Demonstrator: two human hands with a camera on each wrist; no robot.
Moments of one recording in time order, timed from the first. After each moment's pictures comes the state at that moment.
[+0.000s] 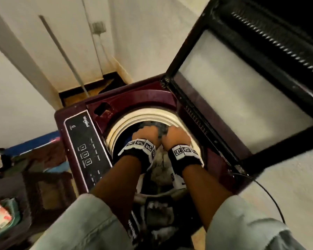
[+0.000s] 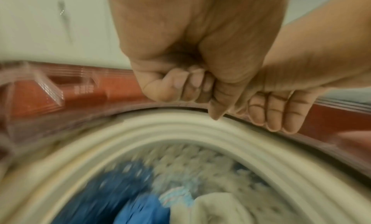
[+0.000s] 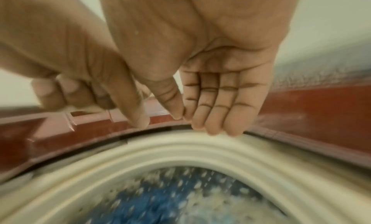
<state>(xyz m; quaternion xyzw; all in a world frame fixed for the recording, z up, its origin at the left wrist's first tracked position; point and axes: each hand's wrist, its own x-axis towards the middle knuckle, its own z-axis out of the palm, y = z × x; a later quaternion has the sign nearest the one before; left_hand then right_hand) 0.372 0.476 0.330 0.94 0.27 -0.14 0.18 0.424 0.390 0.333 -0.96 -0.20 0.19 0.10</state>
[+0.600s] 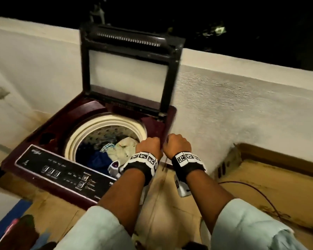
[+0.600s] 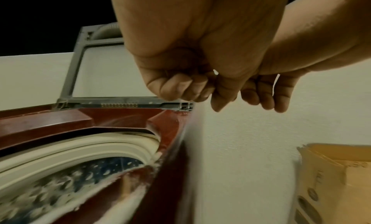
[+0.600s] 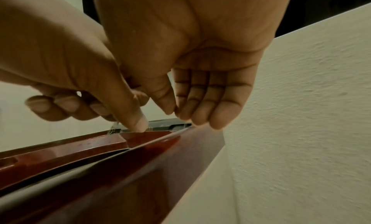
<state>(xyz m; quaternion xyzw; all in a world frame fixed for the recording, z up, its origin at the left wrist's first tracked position) 0.241 0.271 0.383 0.99 -0.07 -0.10 0.09 0.241 0.169 0.383 -0.98 0.06 0.07 0.17</state>
